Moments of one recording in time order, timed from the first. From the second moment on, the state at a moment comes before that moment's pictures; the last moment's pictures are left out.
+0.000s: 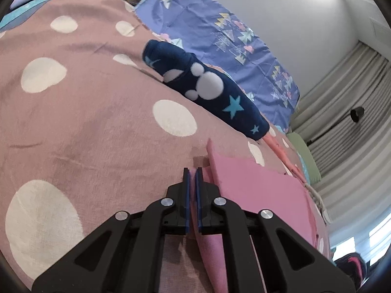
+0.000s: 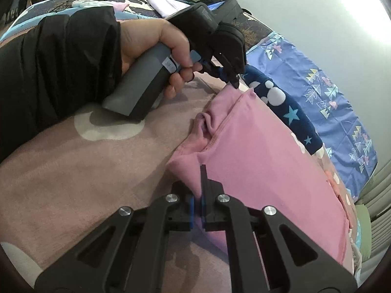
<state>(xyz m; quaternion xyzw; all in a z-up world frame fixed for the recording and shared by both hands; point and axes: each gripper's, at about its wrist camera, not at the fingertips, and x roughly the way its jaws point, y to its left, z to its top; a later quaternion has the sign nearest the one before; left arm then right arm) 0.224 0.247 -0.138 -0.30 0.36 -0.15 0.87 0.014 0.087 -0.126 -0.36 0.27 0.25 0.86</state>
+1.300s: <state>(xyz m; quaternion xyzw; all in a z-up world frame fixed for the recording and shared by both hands) 0.238 0.216 -0.151 -0.28 0.40 -0.19 0.85 0.021 0.091 -0.124 -0.34 0.30 0.24 0.86</state>
